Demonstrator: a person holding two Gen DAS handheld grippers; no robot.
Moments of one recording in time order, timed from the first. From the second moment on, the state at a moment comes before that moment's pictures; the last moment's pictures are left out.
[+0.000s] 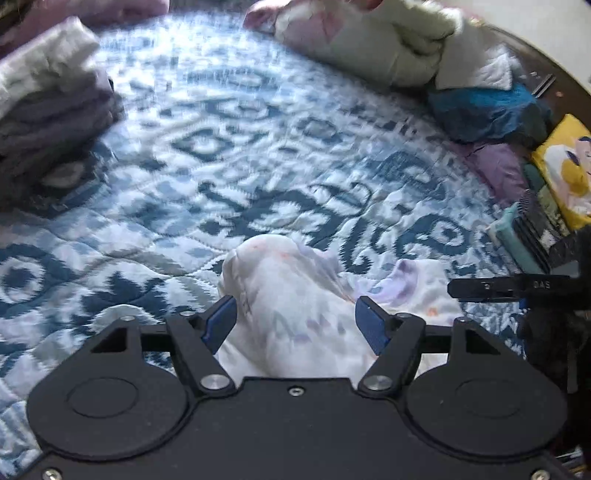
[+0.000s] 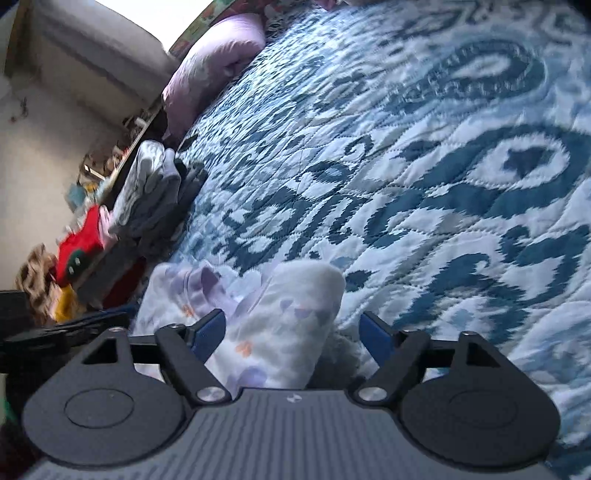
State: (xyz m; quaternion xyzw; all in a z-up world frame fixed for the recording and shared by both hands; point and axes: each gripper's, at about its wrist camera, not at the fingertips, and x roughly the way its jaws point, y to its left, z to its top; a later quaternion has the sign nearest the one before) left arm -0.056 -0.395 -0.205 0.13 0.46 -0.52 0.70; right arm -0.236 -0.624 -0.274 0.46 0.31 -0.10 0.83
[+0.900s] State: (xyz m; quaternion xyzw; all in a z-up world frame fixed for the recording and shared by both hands) left arm -0.025 -0.445 -0.001 0.02 0.15 -0.59 0.79; right arm -0.185 -0.692 -0.047 0.34 0.05 -0.09 0.94
